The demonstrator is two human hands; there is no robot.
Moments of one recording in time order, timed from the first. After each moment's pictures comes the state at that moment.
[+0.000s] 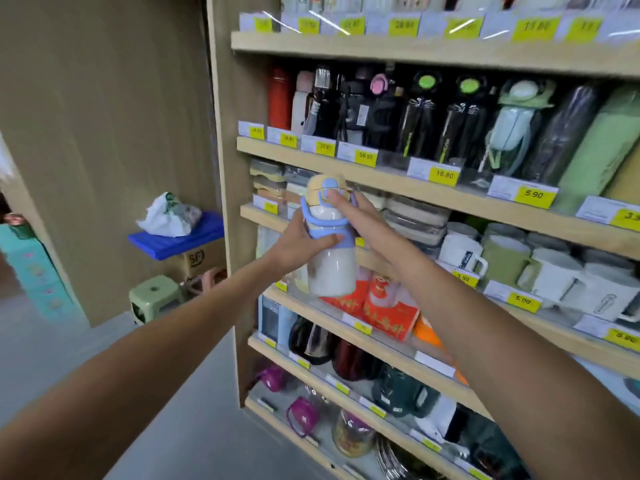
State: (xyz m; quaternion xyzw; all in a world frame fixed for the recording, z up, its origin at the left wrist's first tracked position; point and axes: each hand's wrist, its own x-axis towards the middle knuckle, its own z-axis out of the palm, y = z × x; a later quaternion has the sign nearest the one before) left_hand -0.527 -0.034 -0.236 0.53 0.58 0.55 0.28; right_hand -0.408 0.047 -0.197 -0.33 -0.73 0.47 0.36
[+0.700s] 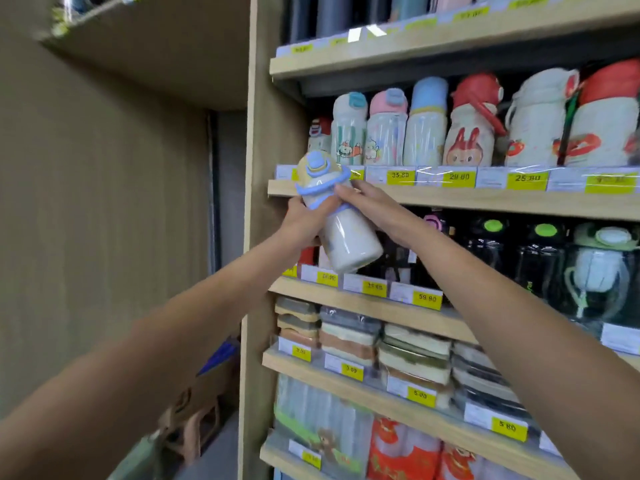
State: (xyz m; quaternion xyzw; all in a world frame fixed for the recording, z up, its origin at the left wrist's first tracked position) left_hand -0.688 0.065 -0.024 0.49 0.47 0.68 0.26; right_hand -0.561 0.127 0.006 -0.23 -0.82 0.34 0.40
